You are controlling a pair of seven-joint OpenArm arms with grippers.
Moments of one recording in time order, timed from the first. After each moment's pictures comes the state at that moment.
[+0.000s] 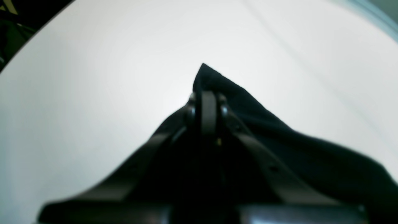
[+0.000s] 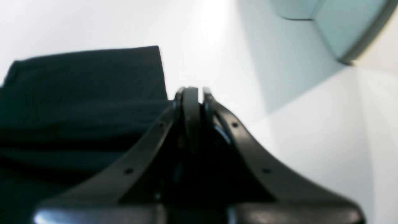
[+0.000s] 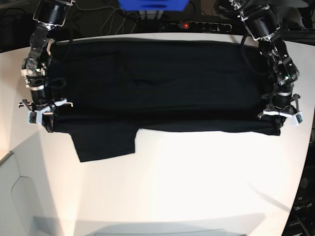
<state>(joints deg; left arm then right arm) 2.1 -14.6 -34.0 78.9 -22.4 -15.4 21.2 -8.8 8.7 24.5 85.8 6.1 24.0 -7.6</state>
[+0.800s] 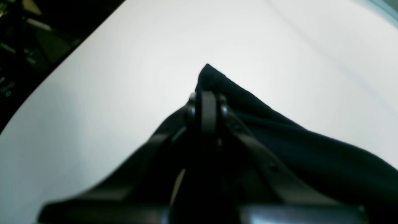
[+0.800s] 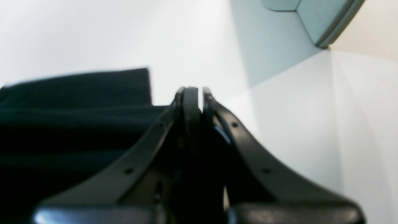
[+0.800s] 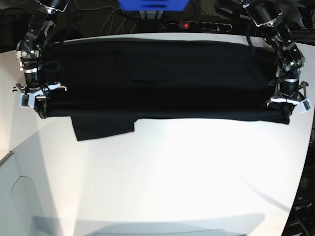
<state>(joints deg) 9.7 -14.4 -38.1 85.7 -22.6 -15.7 21.2 -16.1 5.5 32.3 93.1 5.9 29.7 -7.5</state>
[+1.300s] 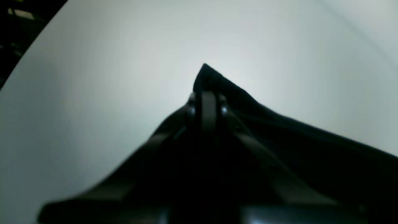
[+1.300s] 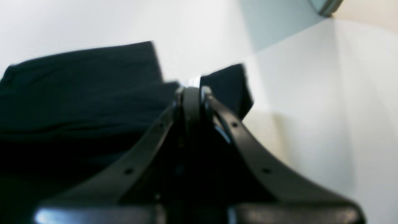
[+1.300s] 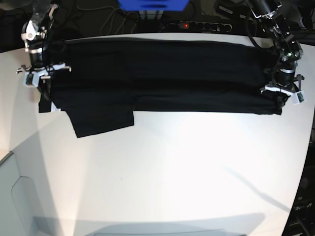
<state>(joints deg) 13.2 -14.4 -38.2 85.3 -22.3 -21.7 21.2 -25.6 3.3 32.1 93.0 5.6 29.7 1.4</state>
